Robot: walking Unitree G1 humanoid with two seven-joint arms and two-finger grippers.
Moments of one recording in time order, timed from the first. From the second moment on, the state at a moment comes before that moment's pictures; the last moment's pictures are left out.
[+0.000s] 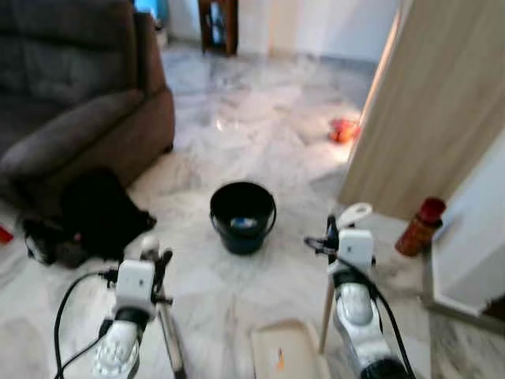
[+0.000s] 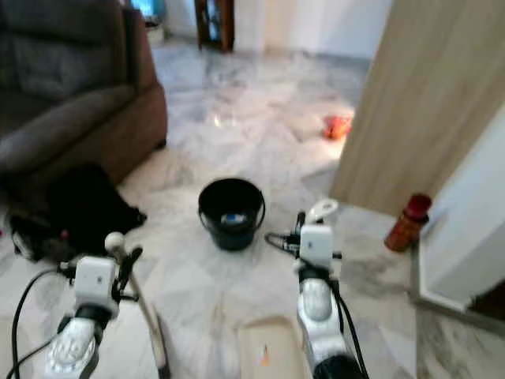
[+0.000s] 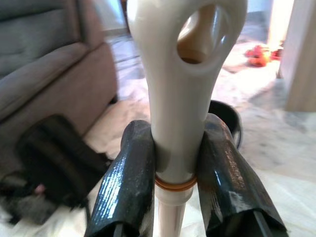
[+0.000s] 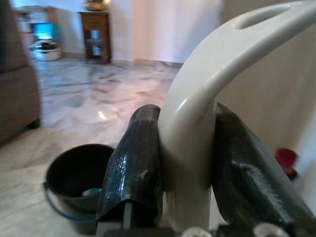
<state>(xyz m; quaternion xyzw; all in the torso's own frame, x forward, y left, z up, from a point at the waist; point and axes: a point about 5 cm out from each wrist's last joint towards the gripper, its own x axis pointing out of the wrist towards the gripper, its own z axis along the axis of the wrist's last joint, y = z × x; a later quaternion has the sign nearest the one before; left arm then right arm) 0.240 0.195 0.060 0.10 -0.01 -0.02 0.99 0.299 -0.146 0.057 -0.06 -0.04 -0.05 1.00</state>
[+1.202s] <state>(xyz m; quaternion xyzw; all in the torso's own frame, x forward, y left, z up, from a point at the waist) 0.249 0.188 0.068 0.11 -0.02 -0.02 0.99 0.303 -0.153 0.060 -0.05 -0.04 -0.07 1.00</state>
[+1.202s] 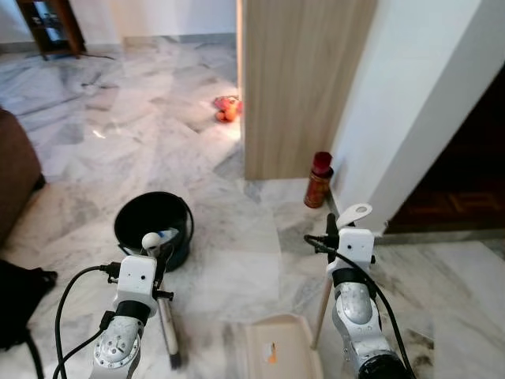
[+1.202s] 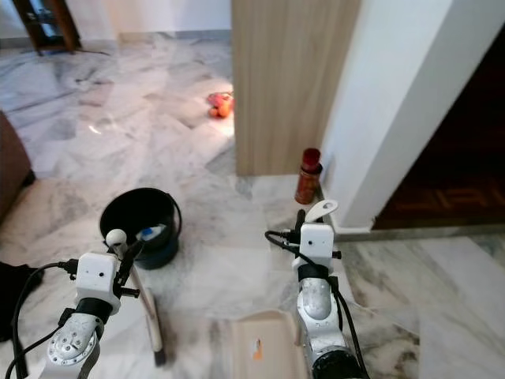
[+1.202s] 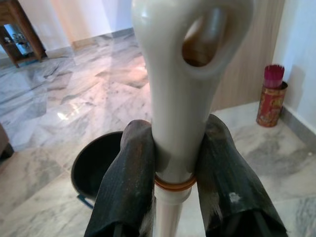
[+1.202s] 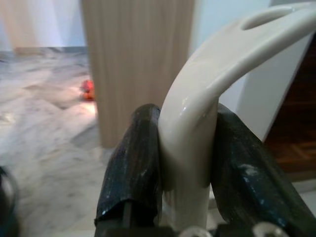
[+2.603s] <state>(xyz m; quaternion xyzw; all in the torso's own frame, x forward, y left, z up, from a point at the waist) 0.252 0.198 0.066 0.12 -0.02 -0.01 0.99 0.303 -0.145 0.056 -0.06 -0.03 -0.06 1.00</state>
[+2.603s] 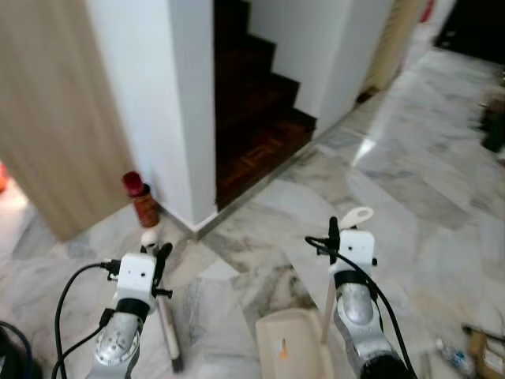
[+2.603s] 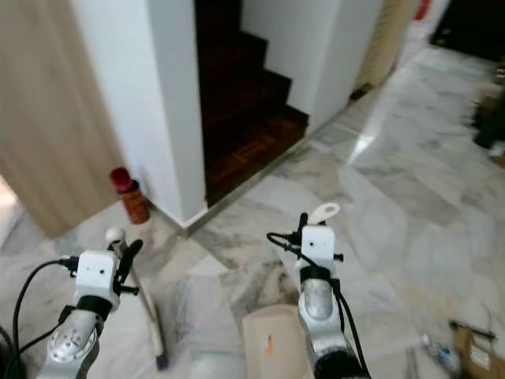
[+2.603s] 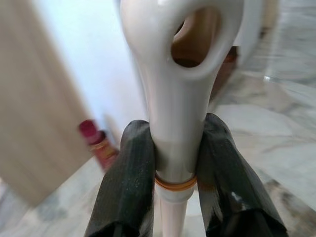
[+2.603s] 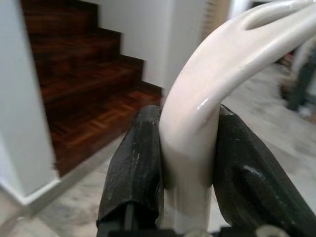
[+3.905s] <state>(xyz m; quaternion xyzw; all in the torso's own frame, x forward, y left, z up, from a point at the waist) 0.259 0.187 0.070 0.11 -0.03 -0.02 0.99 0.303 -0.155 0.056 -0.05 -0.03 -0.08 1.00</state>
